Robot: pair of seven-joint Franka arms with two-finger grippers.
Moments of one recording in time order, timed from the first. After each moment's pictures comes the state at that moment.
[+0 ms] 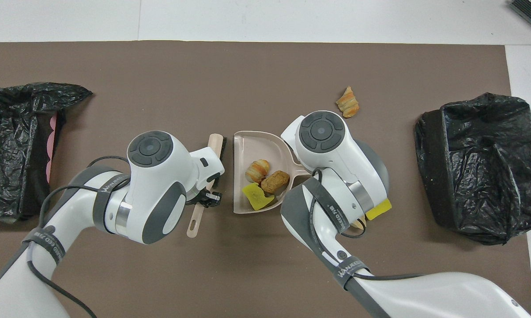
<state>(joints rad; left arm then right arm) -0.50 0.16 0.01 -2.06 -0.17 2.04 -0.16 0.38 0.33 0.10 -1.78 -0.19 1.98 -0.96</state>
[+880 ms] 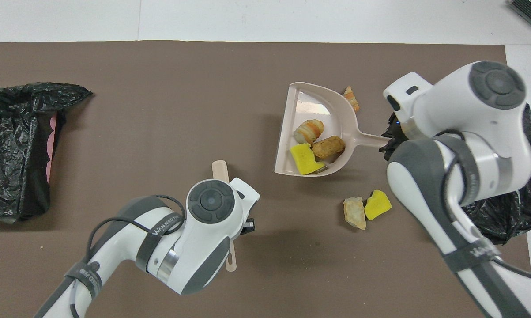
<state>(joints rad) -0.73 0.06 -0.02 -2.17 -0.12 2.07 -0.73 0.04 0.15 0.09 -1.78 -0.01 1.92 -1.20</state>
